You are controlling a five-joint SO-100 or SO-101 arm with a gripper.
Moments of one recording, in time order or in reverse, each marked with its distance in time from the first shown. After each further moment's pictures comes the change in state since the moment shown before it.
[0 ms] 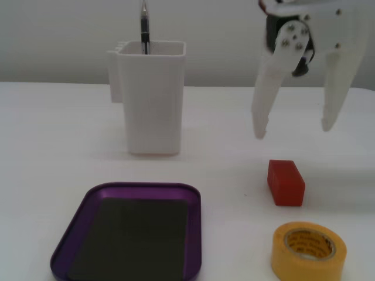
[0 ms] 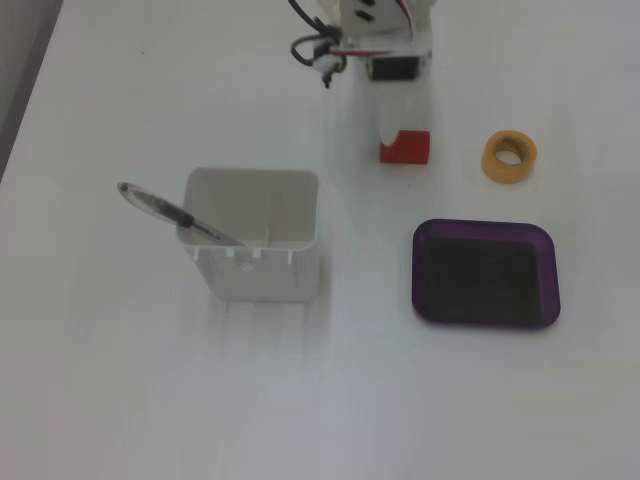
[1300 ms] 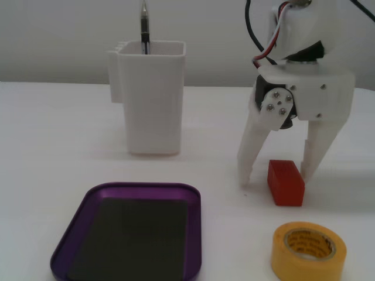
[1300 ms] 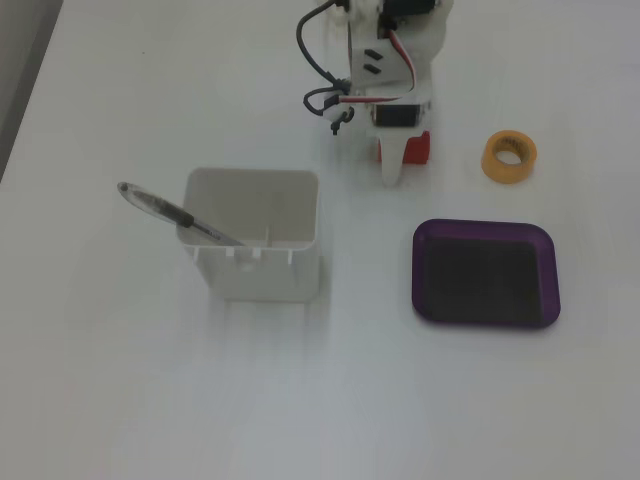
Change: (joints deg) arm 0.4 -2.5 16.8 -27.9 4.0
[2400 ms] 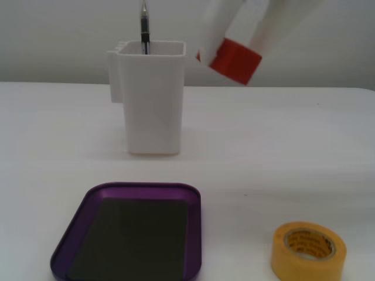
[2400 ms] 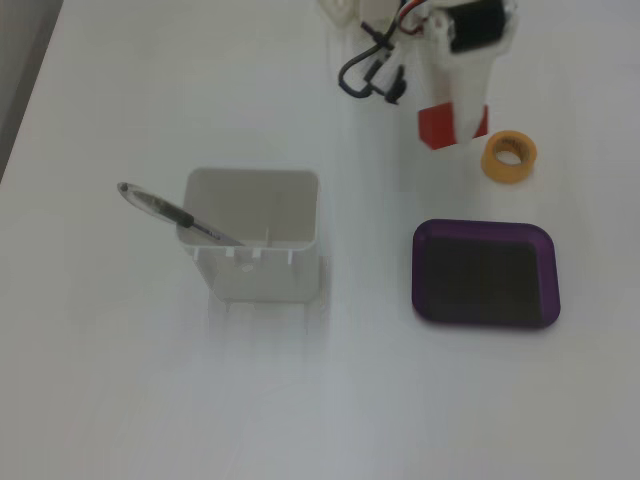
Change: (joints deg) arm -8.0 10.1 -31.1 9.5 -17.8
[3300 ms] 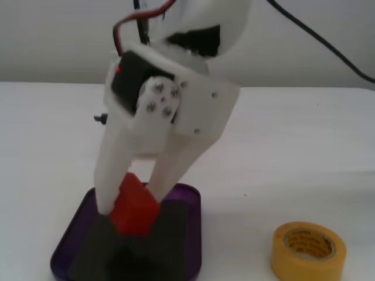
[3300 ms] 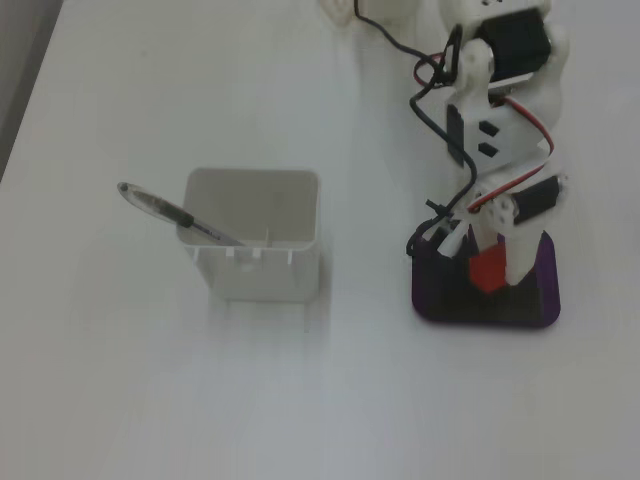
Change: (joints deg) arm -2.9 -40.7 -18.6 -18.3 -2.0
